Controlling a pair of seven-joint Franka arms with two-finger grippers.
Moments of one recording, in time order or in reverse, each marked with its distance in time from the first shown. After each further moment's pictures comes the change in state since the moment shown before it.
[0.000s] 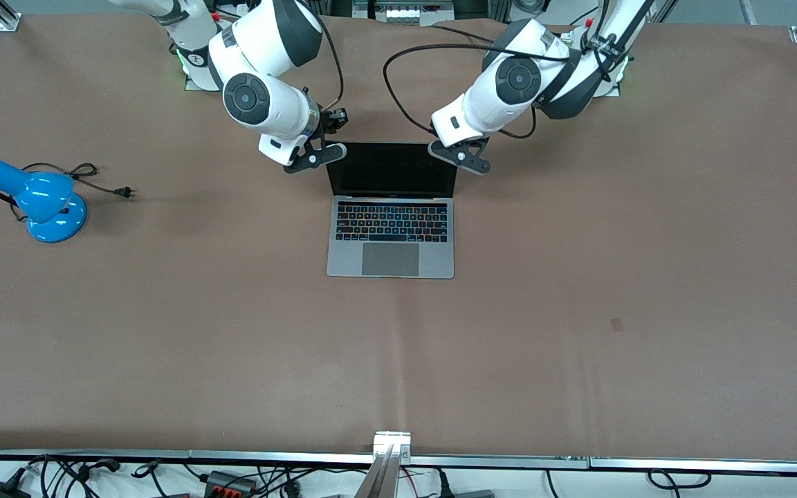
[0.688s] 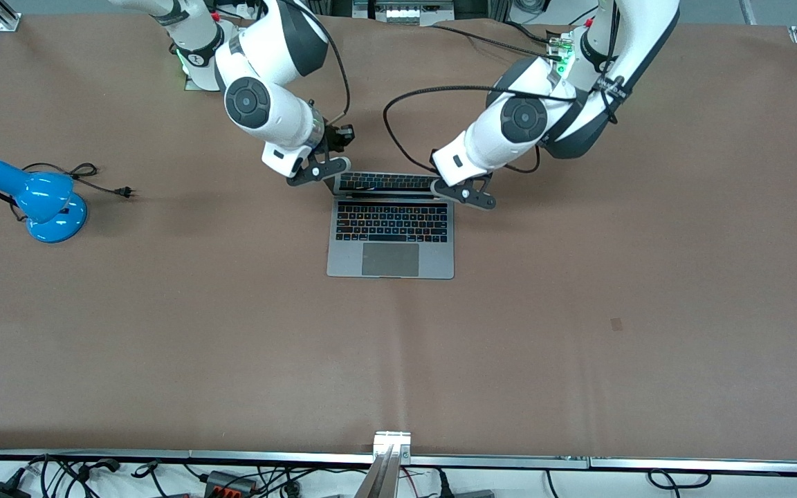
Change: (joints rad) left arm 0.014 0.178 0.036 0.169 0.147 -0.001 -0.088; right arm 0.001 0.070 -0.001 0.068 0.000 0.118 0.003
